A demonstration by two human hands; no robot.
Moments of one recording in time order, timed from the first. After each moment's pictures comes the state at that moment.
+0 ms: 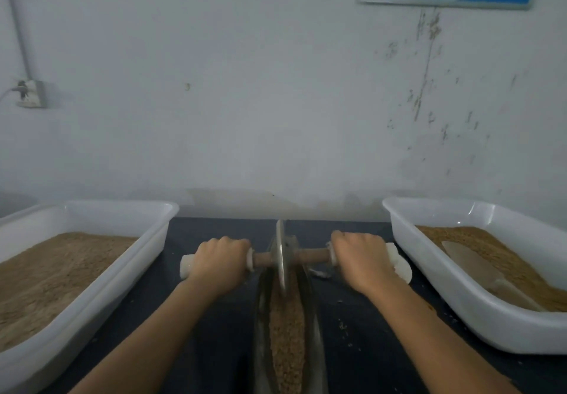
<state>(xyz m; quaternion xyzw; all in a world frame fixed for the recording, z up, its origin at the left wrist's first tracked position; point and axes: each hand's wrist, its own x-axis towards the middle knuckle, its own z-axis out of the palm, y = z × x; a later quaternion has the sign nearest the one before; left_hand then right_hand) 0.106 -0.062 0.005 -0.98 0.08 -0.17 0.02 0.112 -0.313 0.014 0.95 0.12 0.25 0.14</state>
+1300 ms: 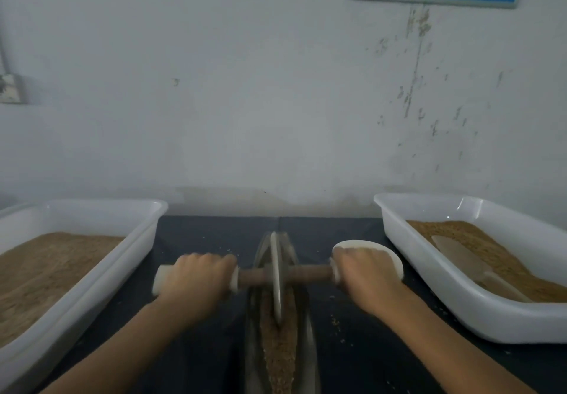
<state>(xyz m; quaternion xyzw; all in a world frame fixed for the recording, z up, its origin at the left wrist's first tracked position) 0.072 -0.048 -0.002 -0.98 0.11 -0.16 0.10 0.084 -0.328 0.001 0.96 0.13 0.20 0.12</state>
